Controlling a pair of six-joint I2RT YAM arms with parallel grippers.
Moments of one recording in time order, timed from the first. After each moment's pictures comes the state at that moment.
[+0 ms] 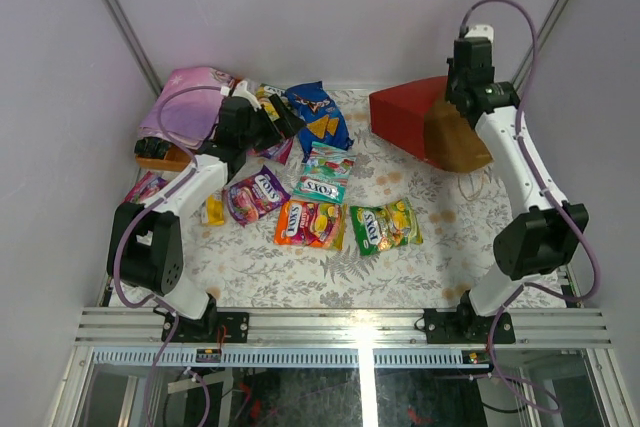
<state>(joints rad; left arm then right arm) -0.25 1.57 1.11 0.05 0.24 -0.71 0.18 1.67 1.69 -0.62 0.41 0.11</state>
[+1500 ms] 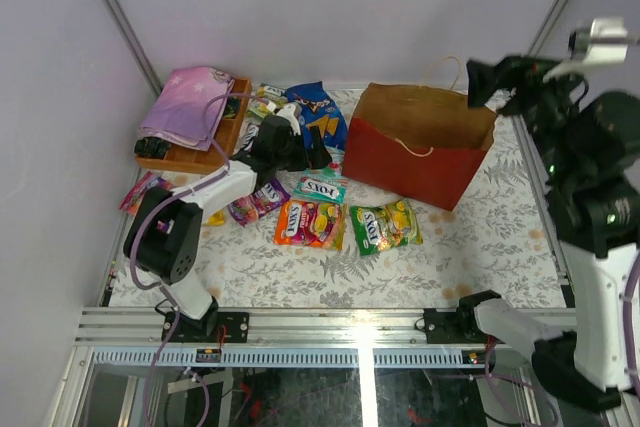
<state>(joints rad) -0.44 1.71 1.11 0.02 0.18 -0.52 0.27 1.16 1.90 -0.60 0.05 0.07</state>
